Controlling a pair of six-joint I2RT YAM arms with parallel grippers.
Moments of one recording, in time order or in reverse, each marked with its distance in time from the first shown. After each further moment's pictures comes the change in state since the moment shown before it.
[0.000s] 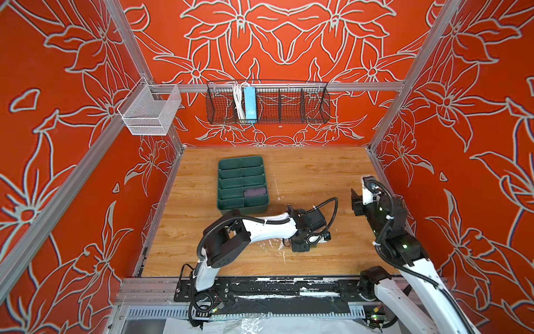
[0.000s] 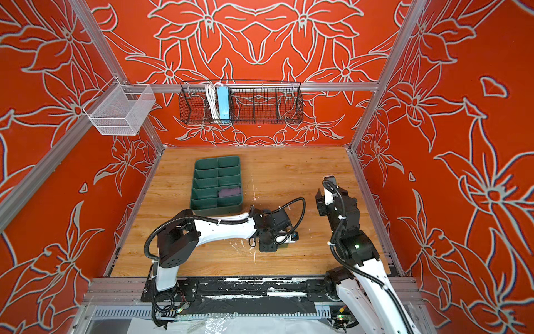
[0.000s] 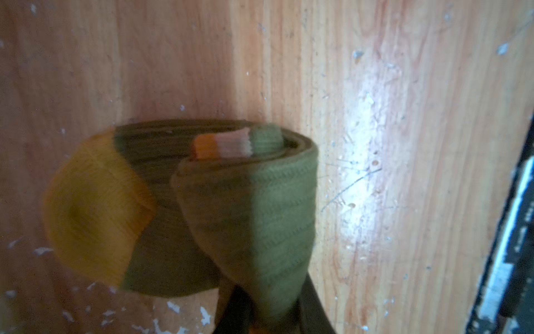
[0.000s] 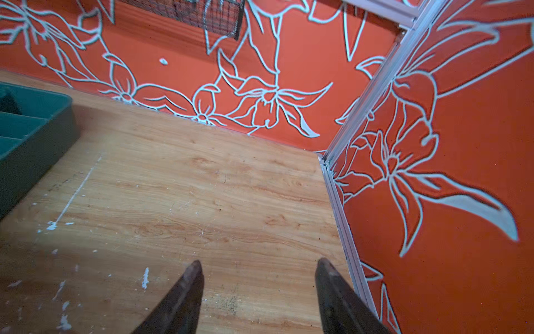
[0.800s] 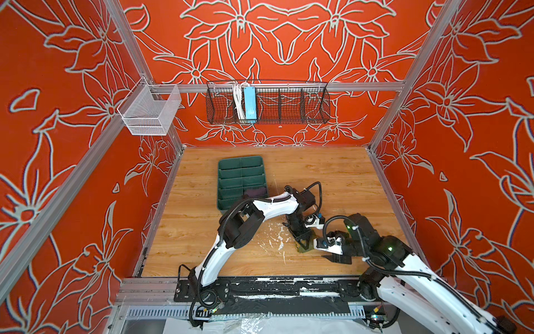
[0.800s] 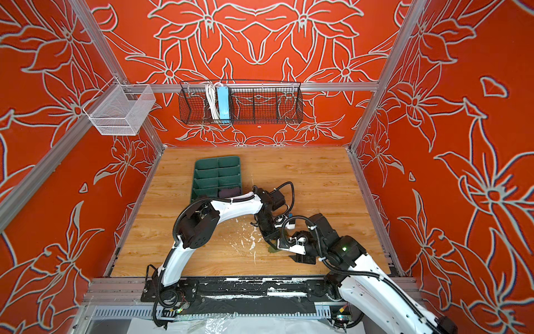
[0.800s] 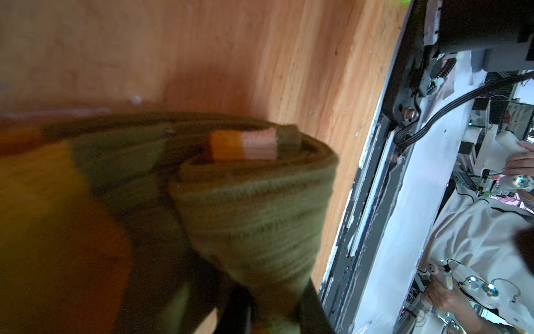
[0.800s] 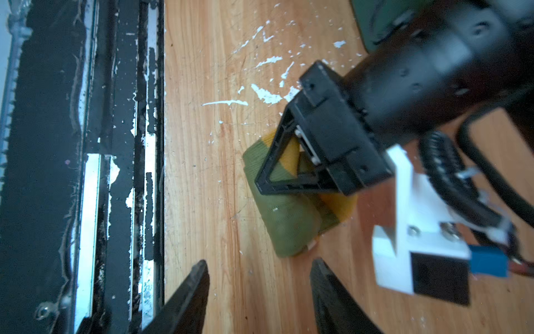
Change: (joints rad) left arm 0.184 0.239 0.256 -0.286 0.595 -0.152; right arm 0.369 0.130 -0.118 -0.484 -0.595 -0.623
